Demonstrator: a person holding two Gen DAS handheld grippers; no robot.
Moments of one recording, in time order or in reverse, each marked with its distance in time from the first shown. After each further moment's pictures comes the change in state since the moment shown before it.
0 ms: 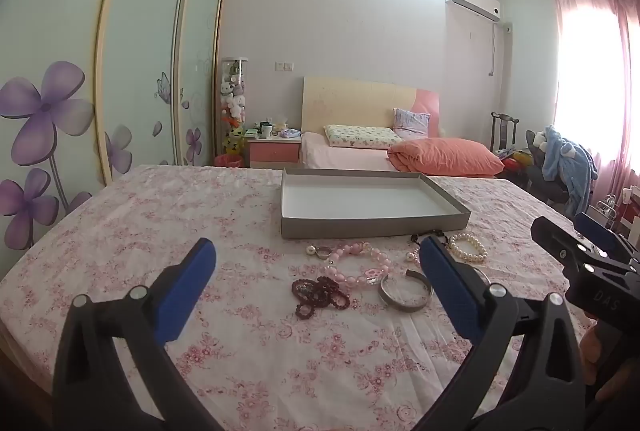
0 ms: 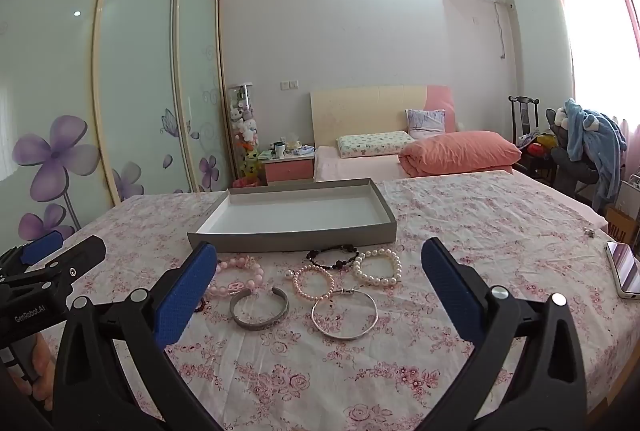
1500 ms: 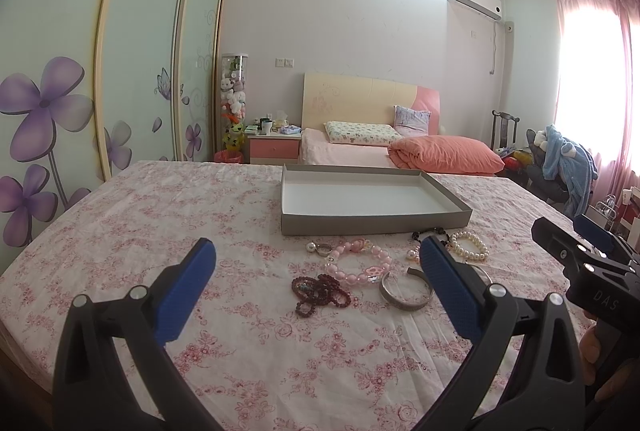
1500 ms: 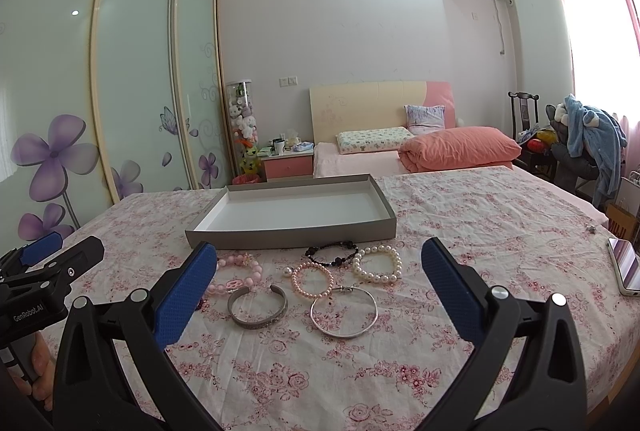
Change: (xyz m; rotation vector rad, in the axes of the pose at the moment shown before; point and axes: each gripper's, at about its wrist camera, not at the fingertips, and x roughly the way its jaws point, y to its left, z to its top) left arm 0.000 0.000 0.000 -0.004 0.005 -0.003; right arm 0.003 -0.001 -0.003 0.004 0.008 0.001
